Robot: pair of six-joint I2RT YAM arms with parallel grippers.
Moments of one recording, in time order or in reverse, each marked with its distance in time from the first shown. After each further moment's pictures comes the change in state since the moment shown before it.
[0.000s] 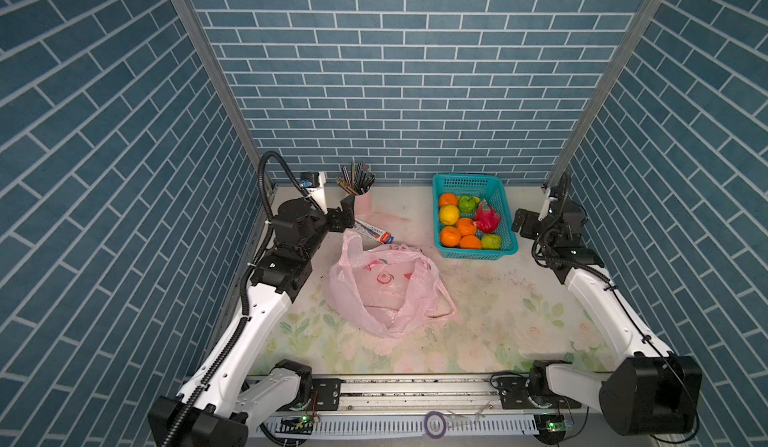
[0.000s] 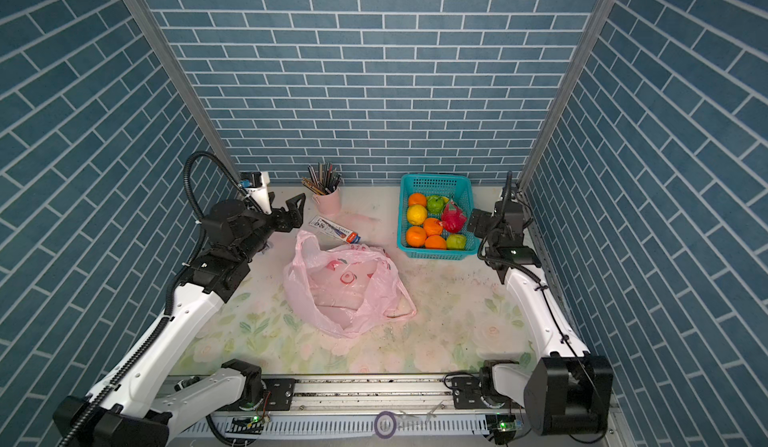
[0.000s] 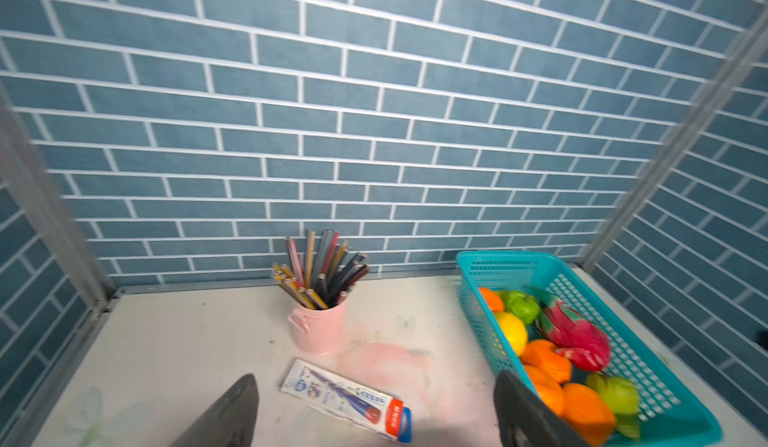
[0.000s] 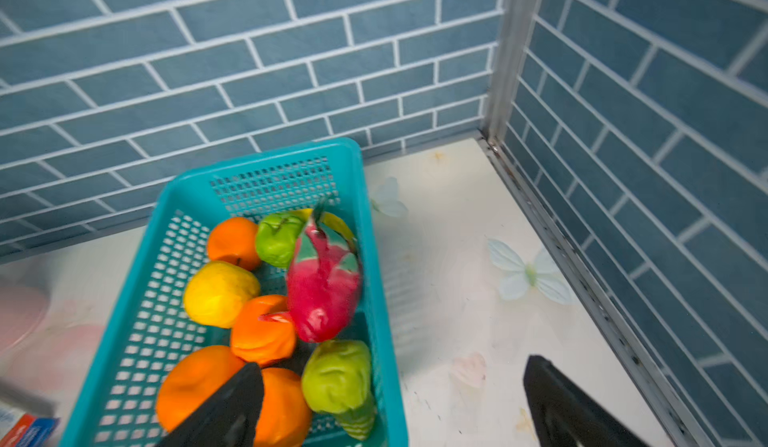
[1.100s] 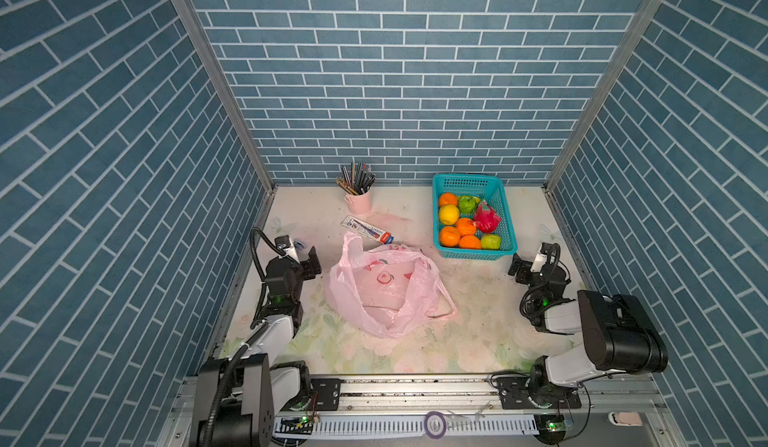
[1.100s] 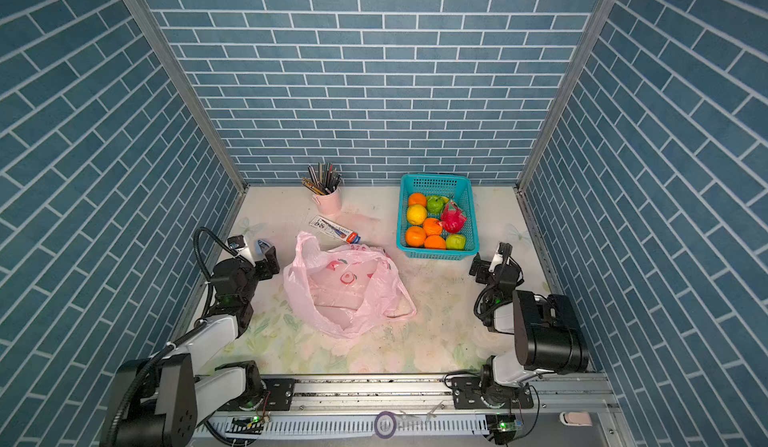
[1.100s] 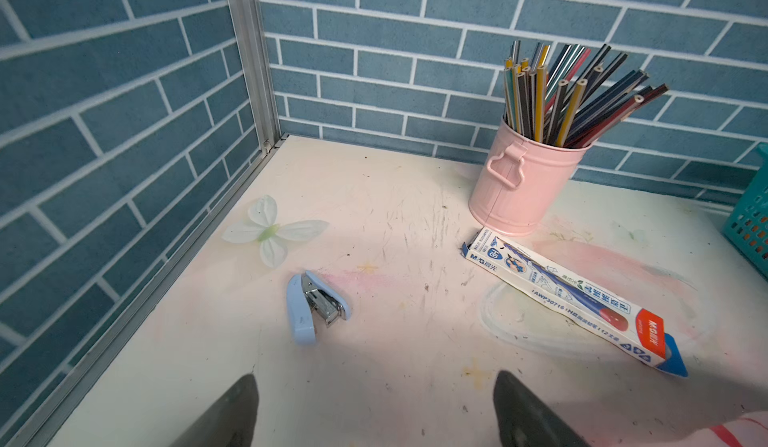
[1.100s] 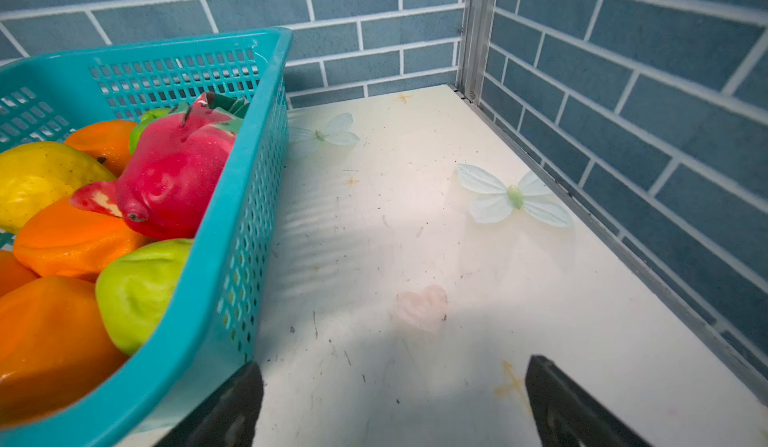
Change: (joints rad) left arm 0.333 0.099 -0.750 0.718 0.013 0.084; right arm -0.116 0.333 -0.682 1.209 -0.112 -0.150
